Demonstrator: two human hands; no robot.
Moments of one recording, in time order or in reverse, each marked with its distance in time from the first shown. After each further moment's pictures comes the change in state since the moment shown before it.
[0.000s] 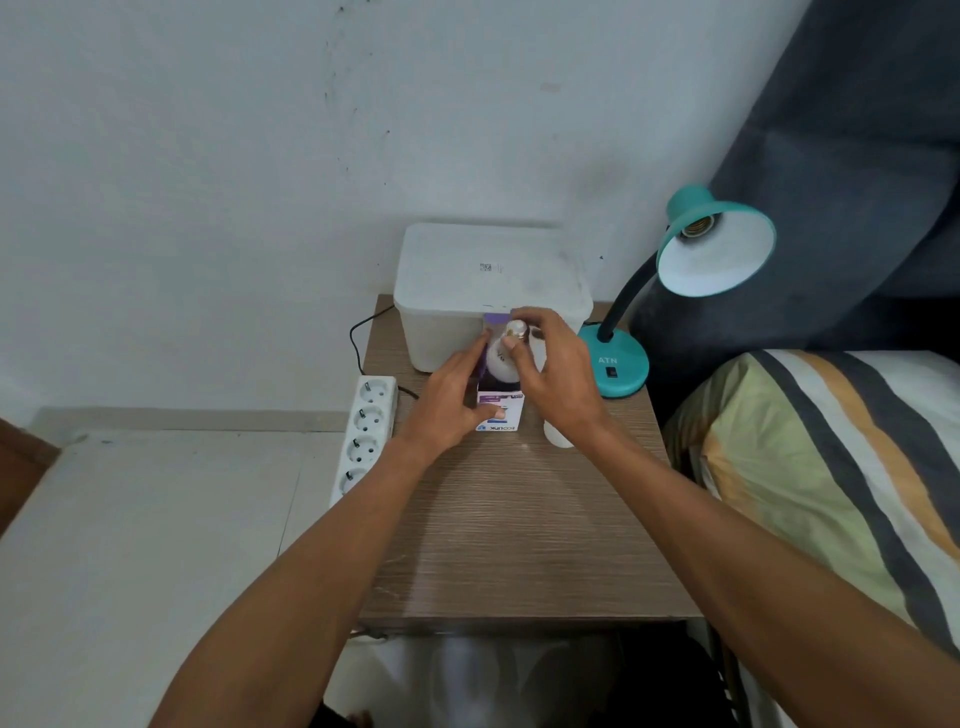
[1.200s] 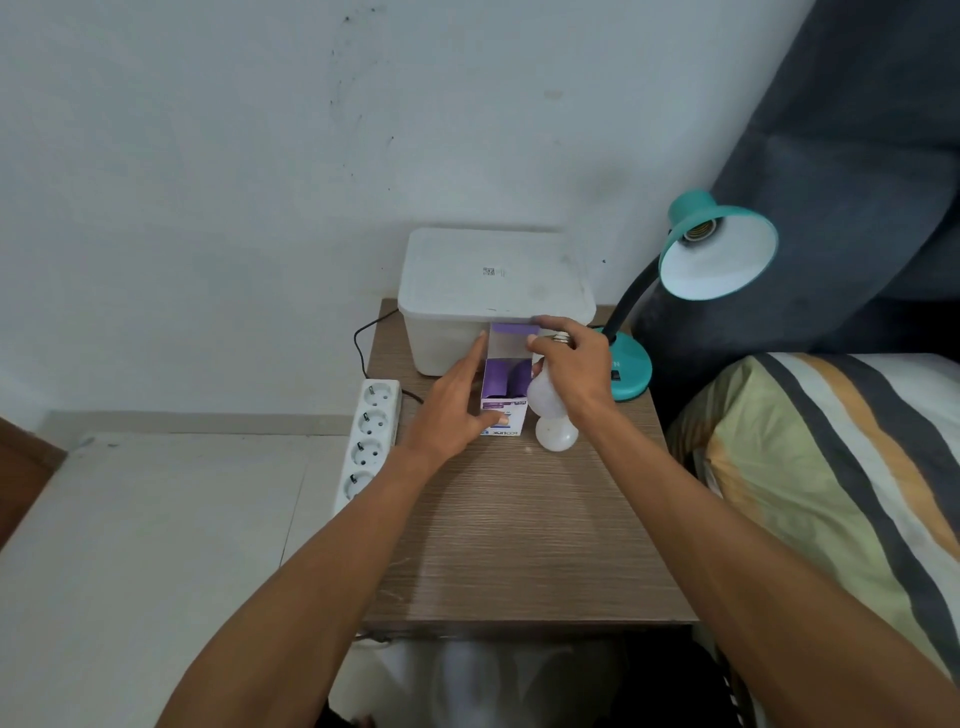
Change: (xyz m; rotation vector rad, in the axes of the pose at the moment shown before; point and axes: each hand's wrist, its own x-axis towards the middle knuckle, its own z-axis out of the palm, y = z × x) left_hand -0.007 0.005 0.000 -0.055 0.005 -0.053; right_hand 0.013 0.007 -0.003 0.394 0.115 0.592
